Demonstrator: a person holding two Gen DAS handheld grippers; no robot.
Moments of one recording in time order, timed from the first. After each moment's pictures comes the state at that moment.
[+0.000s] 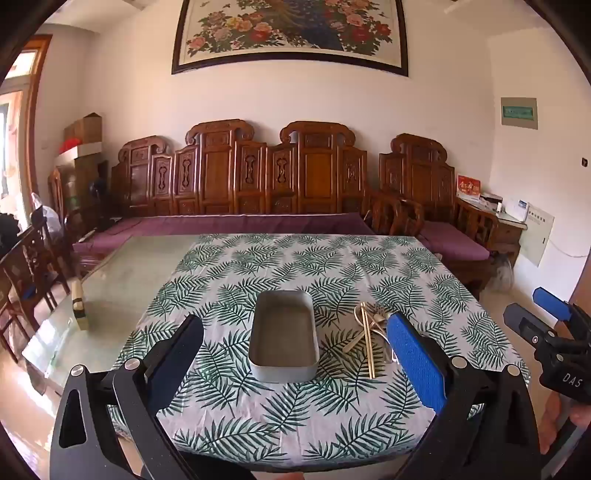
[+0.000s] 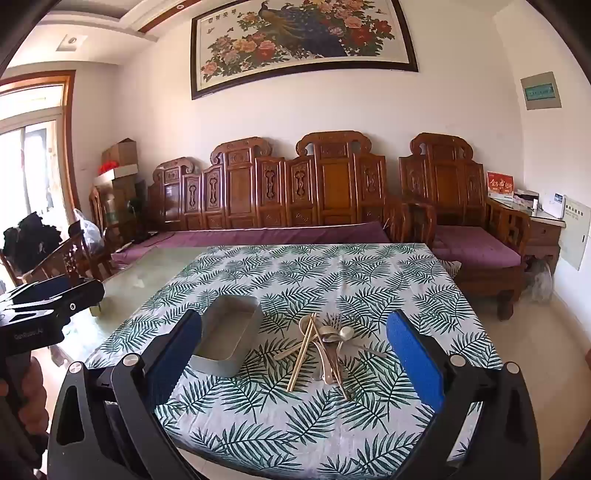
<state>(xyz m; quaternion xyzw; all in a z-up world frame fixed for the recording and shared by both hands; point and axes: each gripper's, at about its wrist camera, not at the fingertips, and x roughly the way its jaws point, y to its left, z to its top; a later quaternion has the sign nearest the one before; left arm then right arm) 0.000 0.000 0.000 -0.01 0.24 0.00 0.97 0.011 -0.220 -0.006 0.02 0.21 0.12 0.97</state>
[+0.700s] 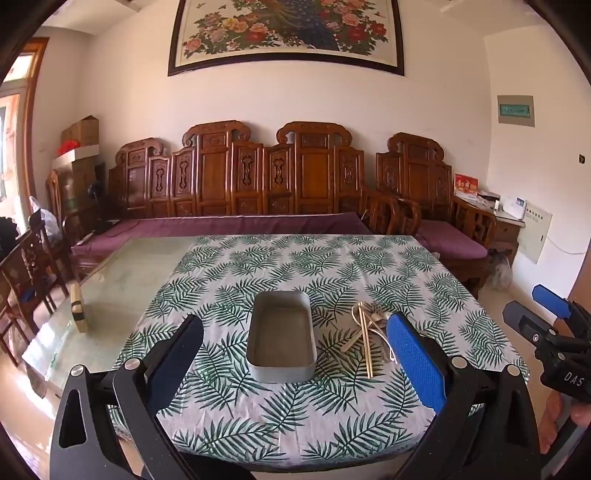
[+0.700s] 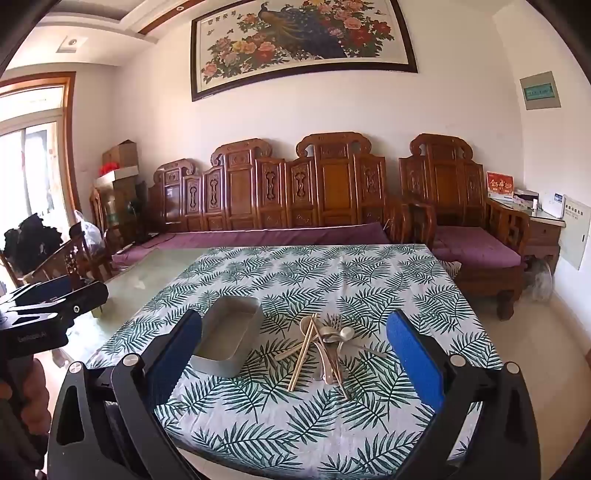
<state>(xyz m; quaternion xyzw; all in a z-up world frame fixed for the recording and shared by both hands) -0.002 -0.003 0.000 -0.01 0.24 0.00 0.97 0.009 -0.225 -0.002 0.03 0.21 0.12 0.97</state>
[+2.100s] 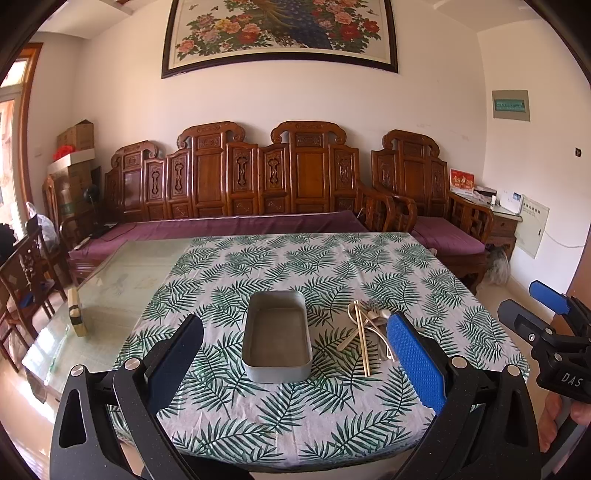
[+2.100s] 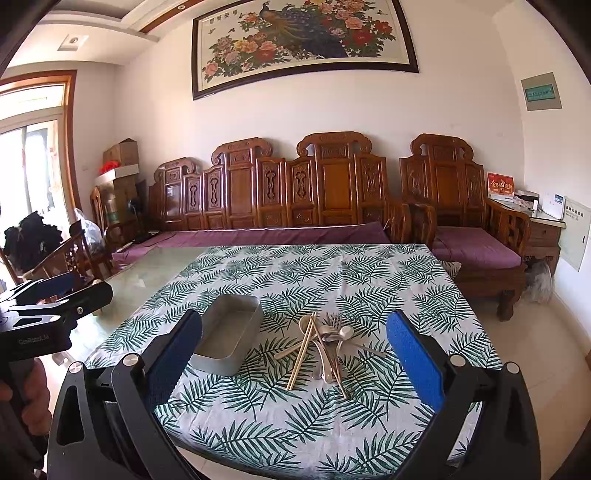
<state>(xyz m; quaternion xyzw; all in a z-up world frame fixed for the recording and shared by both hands) -0.002 -0.007 -0.001 0.00 0.24 -0.01 0.97 0.009 -0.224 -0.002 0.02 0.21 0.12 0.97</state>
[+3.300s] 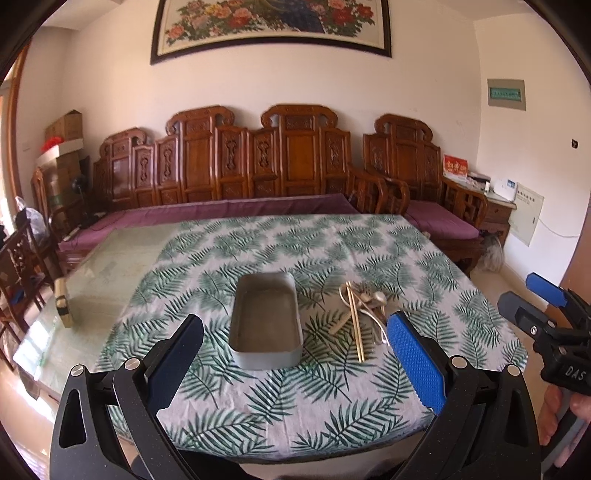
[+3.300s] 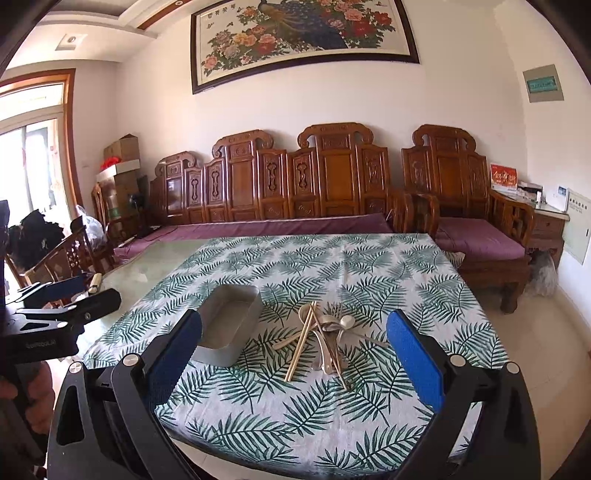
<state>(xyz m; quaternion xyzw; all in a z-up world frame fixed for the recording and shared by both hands) 0.014 -0.016 -0.031 0.00 0.27 -0.03 0.96 0.018 -0.232 -0.021 0.03 0.23 0.13 0.96</state>
